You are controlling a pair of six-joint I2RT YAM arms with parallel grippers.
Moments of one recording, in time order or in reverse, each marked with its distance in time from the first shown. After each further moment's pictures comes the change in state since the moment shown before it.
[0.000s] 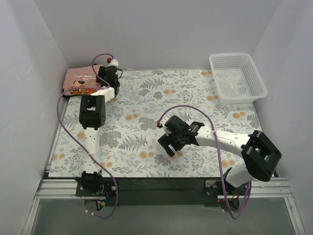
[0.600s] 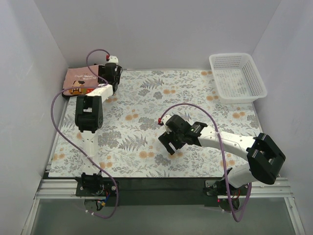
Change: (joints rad) left arm -0.002 -0.186 -0.076 -0.217 0.219 -0.263; right arm 0.006 -0.048 0.000 0.007 0.057 0.016
